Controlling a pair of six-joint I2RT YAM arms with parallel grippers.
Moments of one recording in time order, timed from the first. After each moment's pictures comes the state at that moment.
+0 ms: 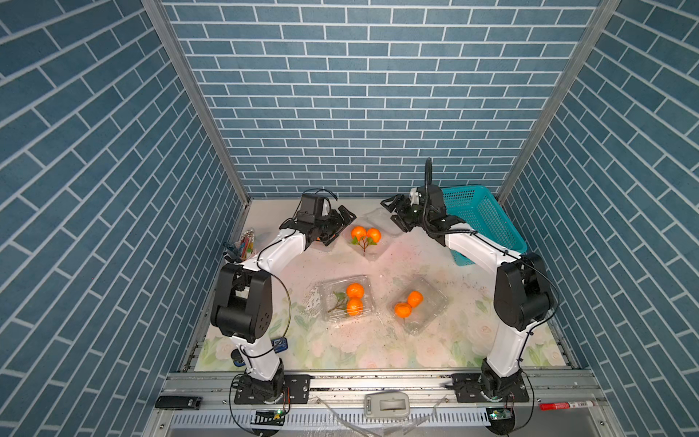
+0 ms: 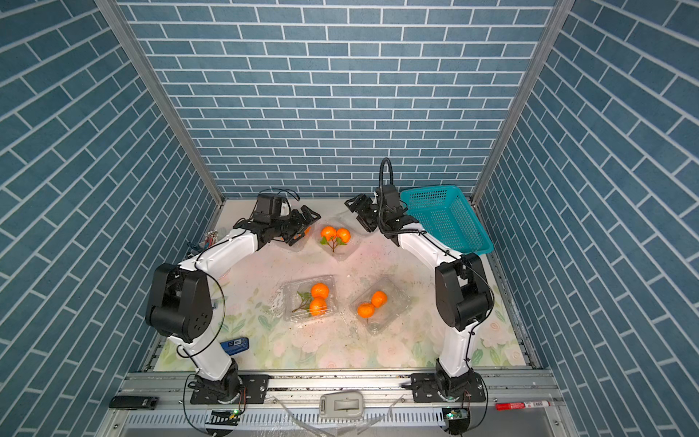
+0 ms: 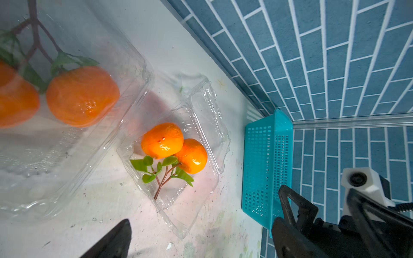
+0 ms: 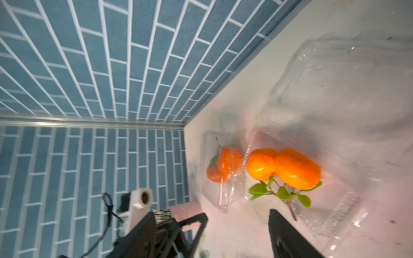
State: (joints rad) left arm -0.27 1.75 1.33 -0.25 0.41 -0.91; right arm 0.50 1.87 1.51 -0.13 -0.35 1.05
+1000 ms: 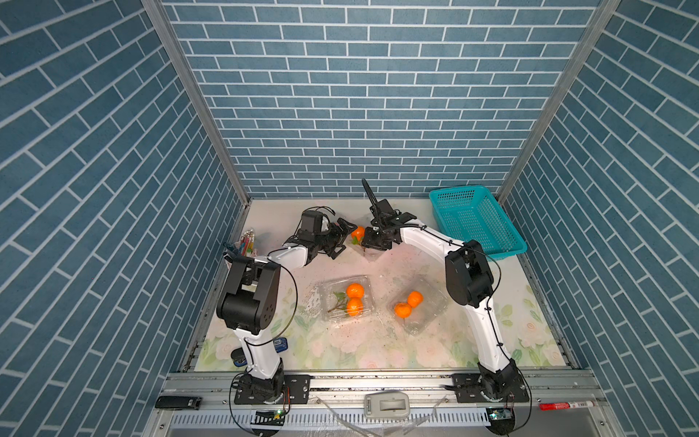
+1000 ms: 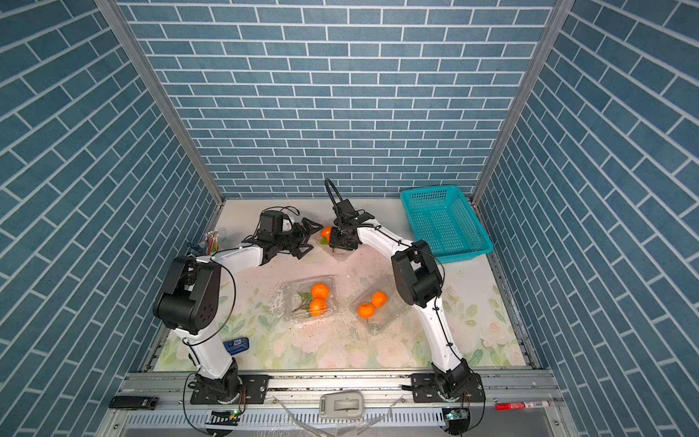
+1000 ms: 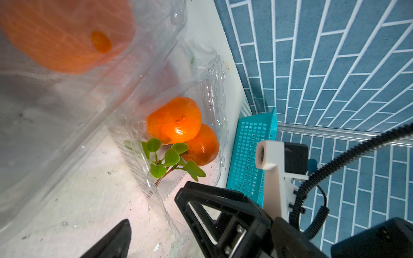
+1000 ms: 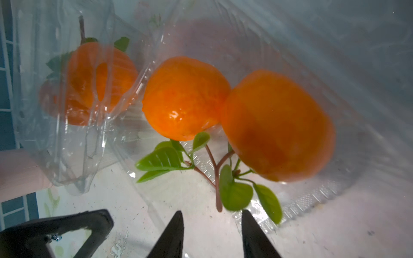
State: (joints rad) left arm -0.26 1.82 1.10 0.12 0.54 -1.15; right arm 0.67 2.31 1.95 -0.67 -0.20 0.62
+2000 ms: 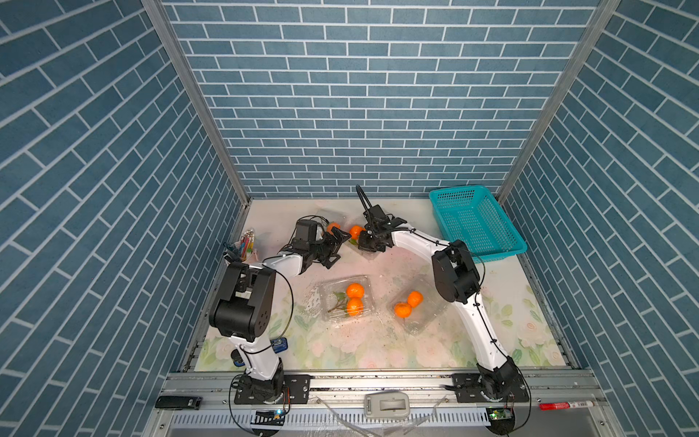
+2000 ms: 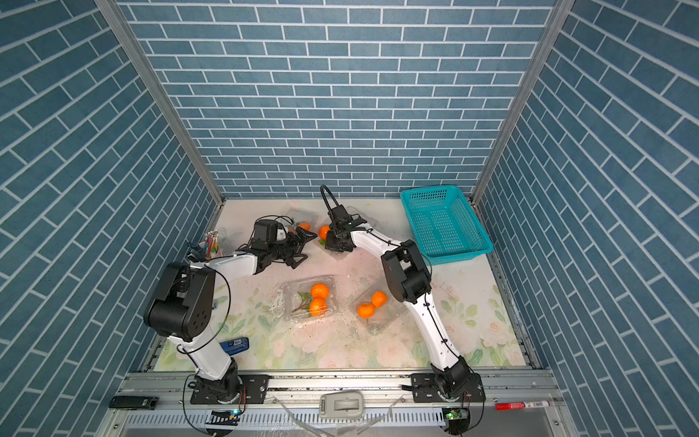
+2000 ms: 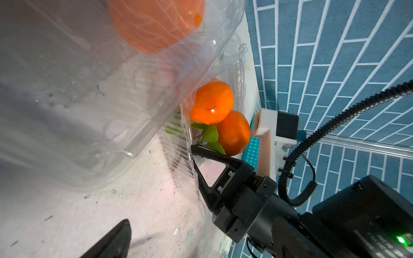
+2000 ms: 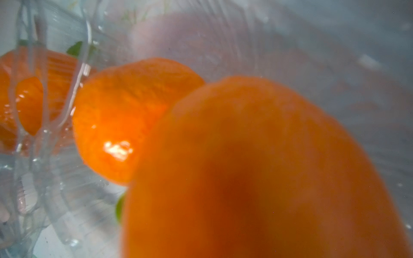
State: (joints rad) left arm -0.23 1.75 0.97 0.13 0.53 -1.17; right arm 0.69 2.44 2.02 -0.60 -0.17 0.65
